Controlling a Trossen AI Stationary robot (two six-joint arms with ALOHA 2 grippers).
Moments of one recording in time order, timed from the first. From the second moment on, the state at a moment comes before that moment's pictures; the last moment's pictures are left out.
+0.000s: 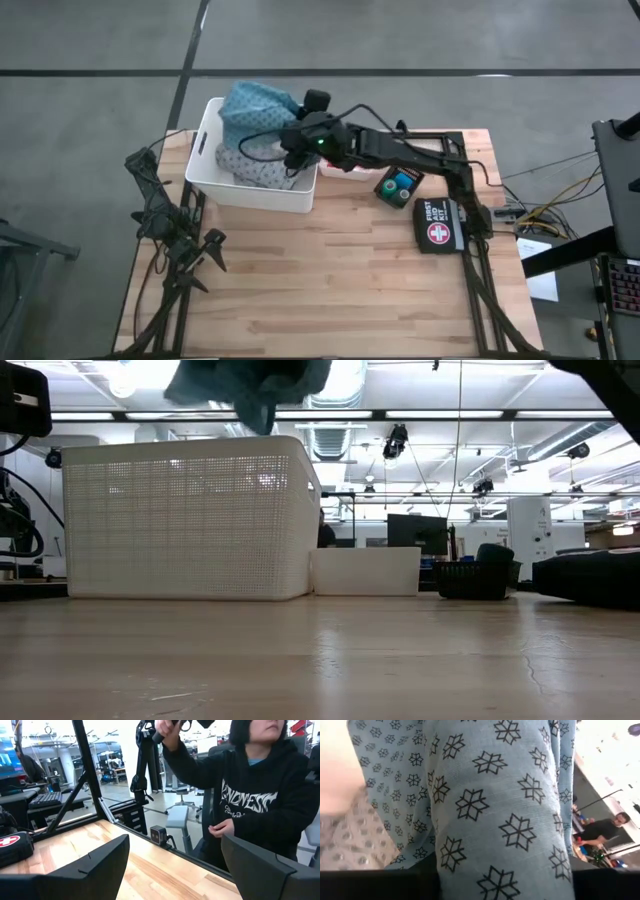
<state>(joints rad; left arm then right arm) -0.97 0.02 0.00 0.05 -0.24 0.13 -0.11 2.09 2.35 -0.57 0.68 -0.58</state>
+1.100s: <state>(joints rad) -0.97 0.02 0.00 0.05 -0.24 0.13 -0.15 2.26 2.35 -0.56 0.43 -0.42</state>
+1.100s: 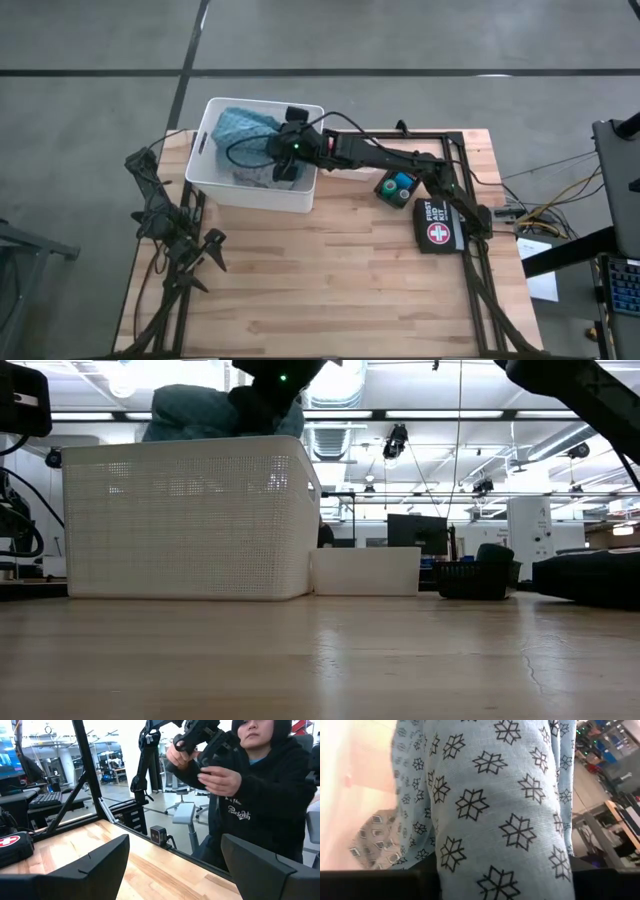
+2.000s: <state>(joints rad) -0.97 0.02 0.00 0.05 -0.24 0.13 -0.25 2.26 2.18 -0.63 0.18 -0.05</state>
